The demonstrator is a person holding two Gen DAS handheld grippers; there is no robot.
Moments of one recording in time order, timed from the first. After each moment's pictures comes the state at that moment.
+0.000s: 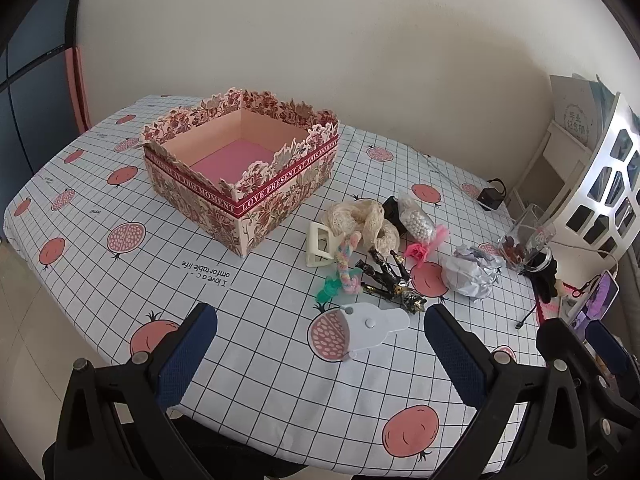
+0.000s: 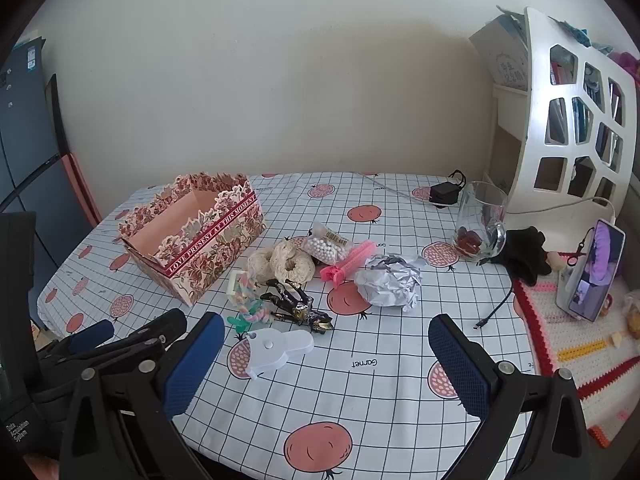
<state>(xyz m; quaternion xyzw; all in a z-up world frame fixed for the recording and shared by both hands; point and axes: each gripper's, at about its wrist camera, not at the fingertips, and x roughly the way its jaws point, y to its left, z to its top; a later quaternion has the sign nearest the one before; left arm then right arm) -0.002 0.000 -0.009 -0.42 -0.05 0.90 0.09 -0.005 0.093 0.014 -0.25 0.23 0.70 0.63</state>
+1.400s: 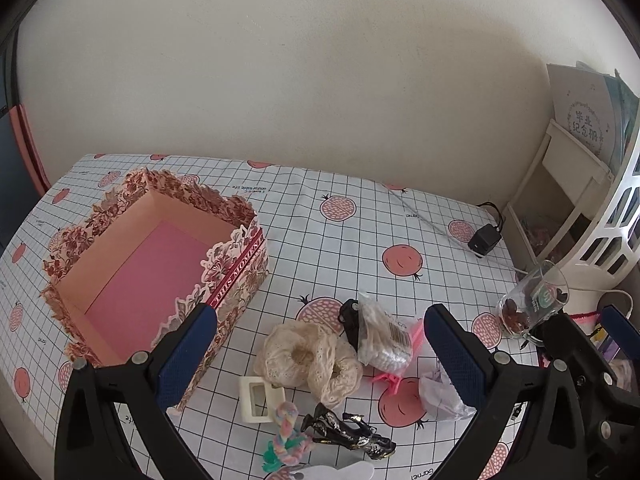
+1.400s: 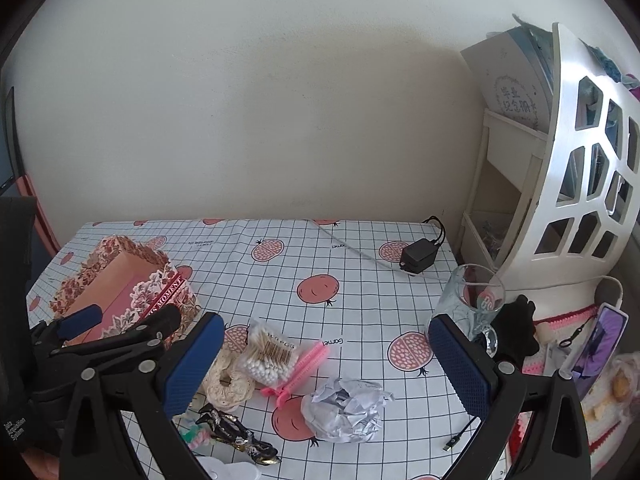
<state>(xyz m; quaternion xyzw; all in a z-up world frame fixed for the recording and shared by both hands) -0.168 0.105 0.014 -0.42 0.02 0.89 0.16 0.022 0.260 0.043 -0.25 0.23 0.64 0.69</state>
